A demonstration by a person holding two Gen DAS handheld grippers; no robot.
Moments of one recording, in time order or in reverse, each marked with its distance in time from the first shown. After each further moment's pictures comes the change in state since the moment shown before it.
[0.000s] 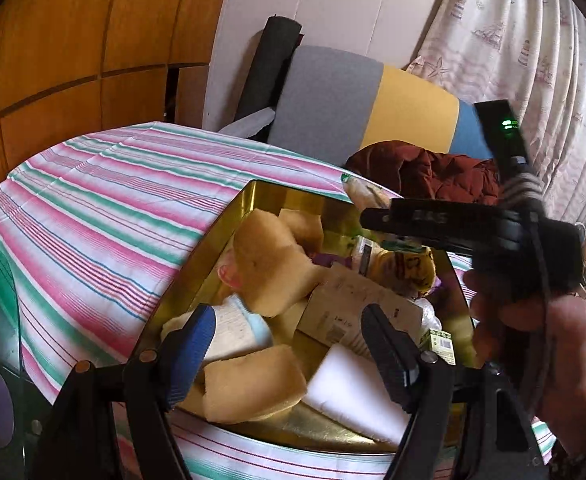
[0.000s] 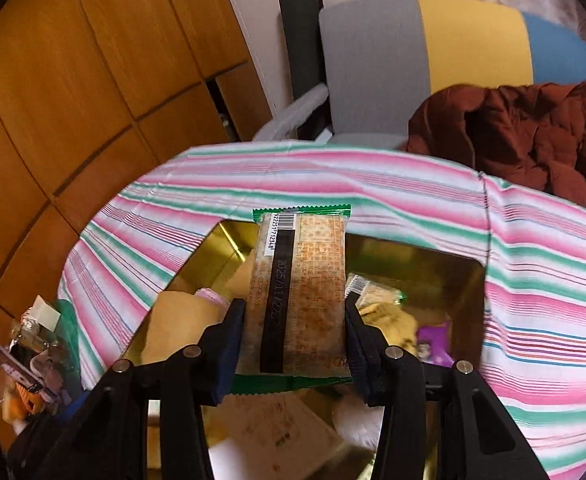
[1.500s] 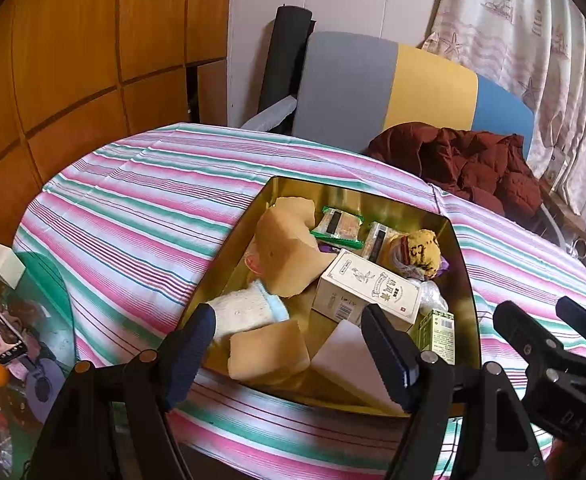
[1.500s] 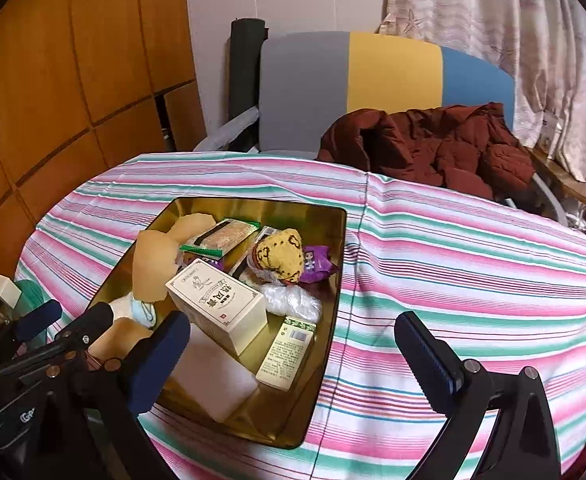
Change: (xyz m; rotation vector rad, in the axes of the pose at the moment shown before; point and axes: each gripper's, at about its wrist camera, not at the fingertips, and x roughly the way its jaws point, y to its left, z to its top) left arm -0.037 -0.024 0.011 0.062 0.071 0.155; right arm -0.146 0.019 -0.090 0.006 -0.111 -0.324
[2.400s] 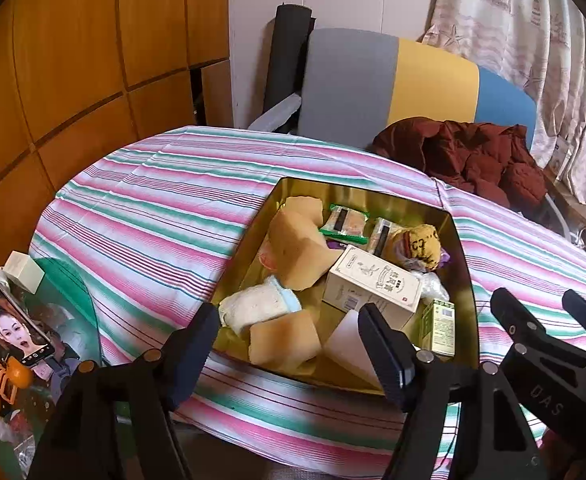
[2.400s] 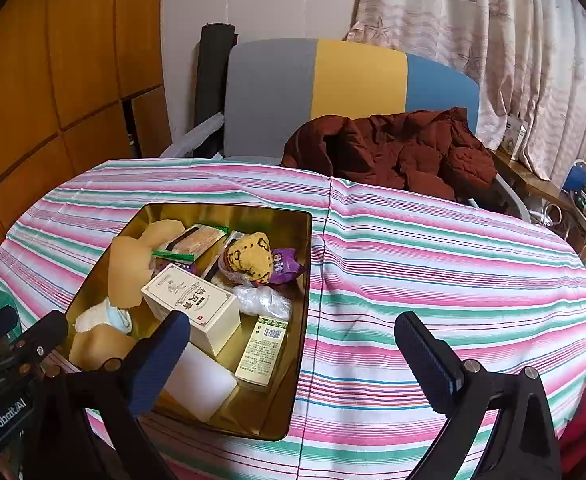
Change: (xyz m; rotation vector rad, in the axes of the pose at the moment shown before) left arm -0.019 0.002 0.004 0.032 0.024 0.038; right arm -0.010 0.006 0.000 0.019 -0.015 -0.129
